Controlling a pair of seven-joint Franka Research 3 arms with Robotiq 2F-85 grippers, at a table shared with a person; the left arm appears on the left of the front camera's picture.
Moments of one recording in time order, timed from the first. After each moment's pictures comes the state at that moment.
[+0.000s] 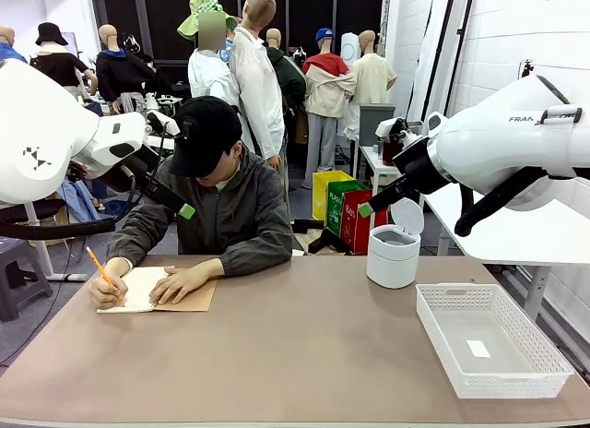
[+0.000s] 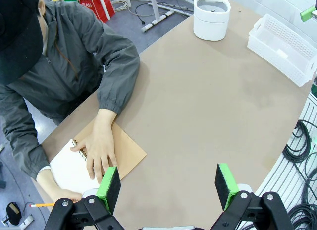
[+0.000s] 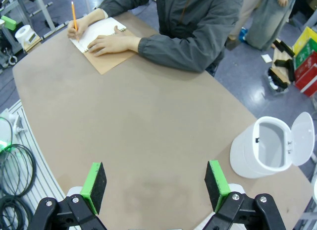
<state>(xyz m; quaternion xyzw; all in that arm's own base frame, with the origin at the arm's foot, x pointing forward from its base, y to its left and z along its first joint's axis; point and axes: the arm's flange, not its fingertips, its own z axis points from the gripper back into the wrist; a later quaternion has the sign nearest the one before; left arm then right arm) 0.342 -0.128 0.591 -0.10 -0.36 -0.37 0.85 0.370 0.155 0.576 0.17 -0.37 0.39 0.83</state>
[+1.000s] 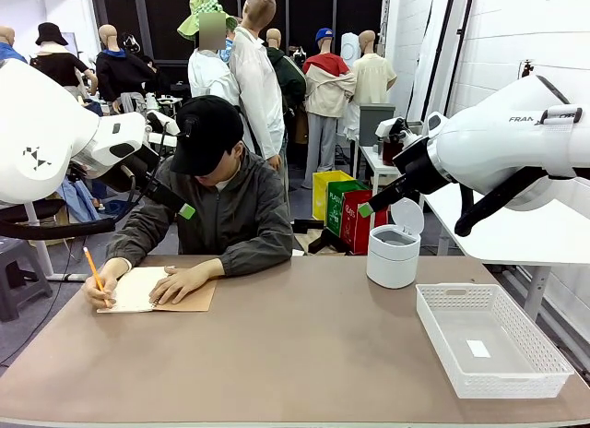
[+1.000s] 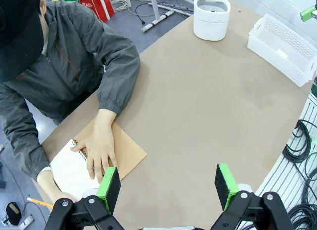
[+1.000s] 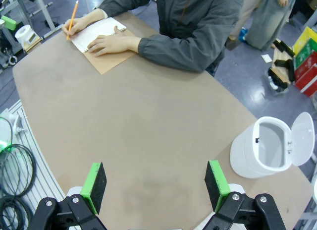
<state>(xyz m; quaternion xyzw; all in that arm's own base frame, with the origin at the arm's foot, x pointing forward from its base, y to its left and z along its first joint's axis) 0.342 -0.128 0.591 -0.10 -0.36 -0.37 0.85 0.370 0.155 0.576 0.17 -0.37 0.39 0.83</state>
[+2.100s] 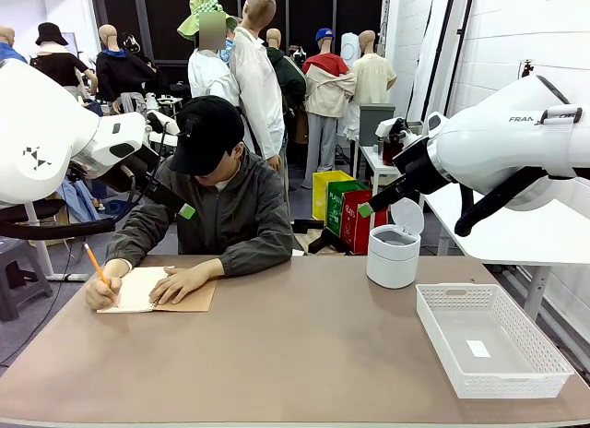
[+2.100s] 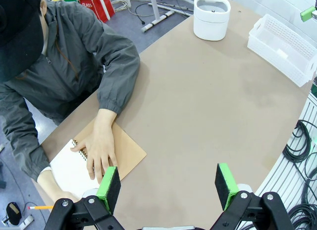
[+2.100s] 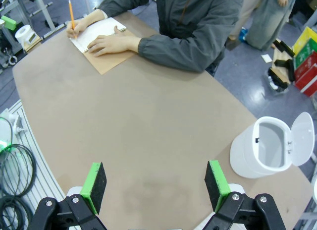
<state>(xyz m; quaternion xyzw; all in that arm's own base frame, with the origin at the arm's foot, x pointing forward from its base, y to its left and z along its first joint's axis) 0.342 -0.128 0.591 -0.10 -0.36 -0.37 0.85 0.370 0.155 0.576 0.17 -0.37 0.39 0.83</state>
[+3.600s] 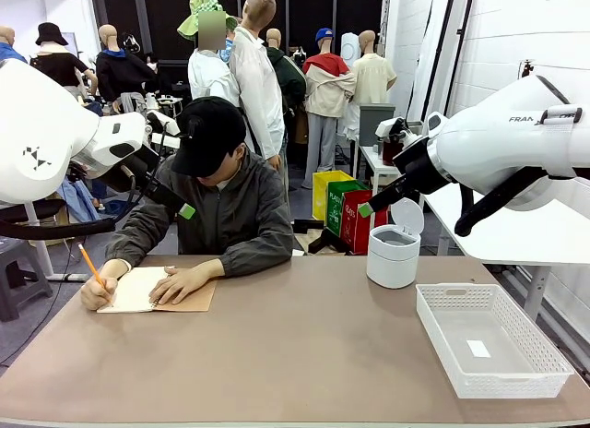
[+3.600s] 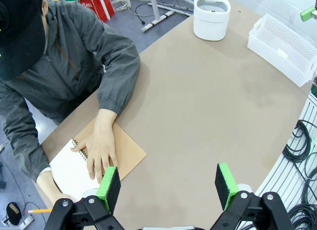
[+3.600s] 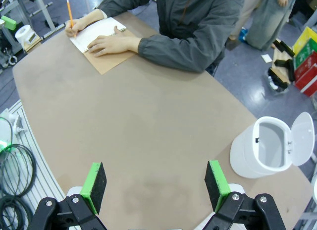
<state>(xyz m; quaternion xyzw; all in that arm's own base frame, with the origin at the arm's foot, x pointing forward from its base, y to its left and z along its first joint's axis) 0.342 -0.128 0.591 -0.10 -0.36 -0.37 0.85 0.370 0.155 0.576 0.17 -0.37 0.39 0.83</state>
